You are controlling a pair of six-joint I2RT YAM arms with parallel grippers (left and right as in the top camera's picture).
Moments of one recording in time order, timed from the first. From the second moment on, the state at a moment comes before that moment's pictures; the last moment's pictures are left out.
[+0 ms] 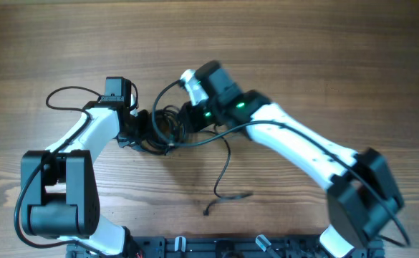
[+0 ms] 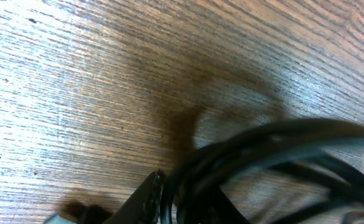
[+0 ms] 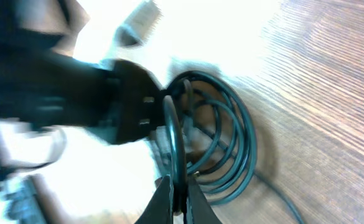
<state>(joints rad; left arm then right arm) -0.02 1.74 0.93 -0.60 0.18 -0.44 0.69 1.78 1.32 -0.43 -0.43 0.32</state>
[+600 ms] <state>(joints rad) -0.02 1.74 0.93 -0.60 0.20 -0.45 0.60 1.79 1.32 -0.47 -0.56 0.42</state>
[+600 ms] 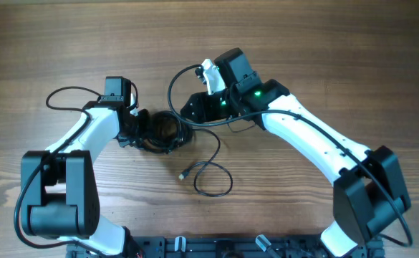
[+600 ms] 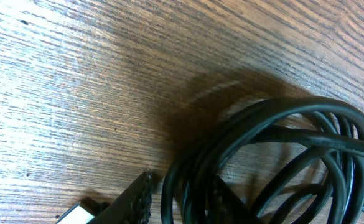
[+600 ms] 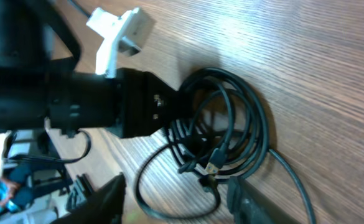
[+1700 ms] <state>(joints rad) -0.02 1.74 0.93 -0.59 0.21 -0.45 0.60 1.84 1.05 -0.42 -0.33 0.59</state>
